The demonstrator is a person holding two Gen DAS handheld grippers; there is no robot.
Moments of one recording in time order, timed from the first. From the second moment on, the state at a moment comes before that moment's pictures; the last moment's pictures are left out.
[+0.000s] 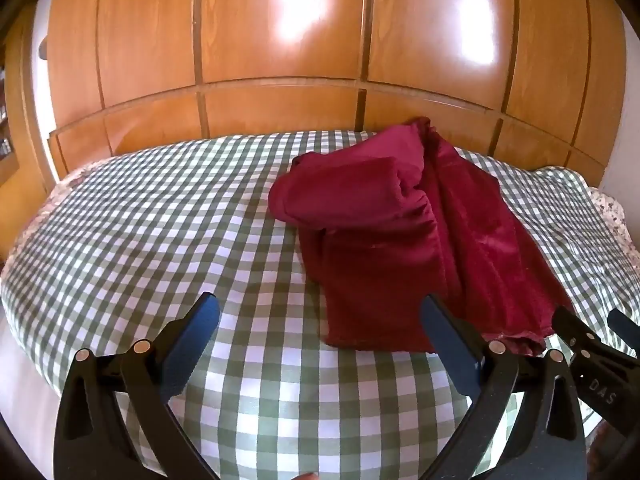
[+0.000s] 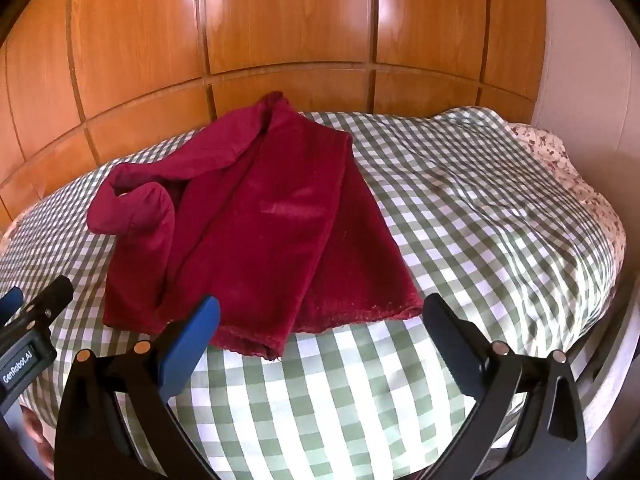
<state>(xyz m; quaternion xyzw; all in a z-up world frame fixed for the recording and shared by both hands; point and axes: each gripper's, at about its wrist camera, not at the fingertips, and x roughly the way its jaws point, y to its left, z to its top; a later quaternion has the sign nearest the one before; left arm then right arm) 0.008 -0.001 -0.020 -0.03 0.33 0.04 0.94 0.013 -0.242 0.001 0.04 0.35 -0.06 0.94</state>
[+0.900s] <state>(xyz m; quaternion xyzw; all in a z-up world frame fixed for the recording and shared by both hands) 0.016 -0.004 -0.028 -0.02 0.35 0.03 0.94 0.002 -0.265 0.001 0.05 0.35 -0.05 0.93</state>
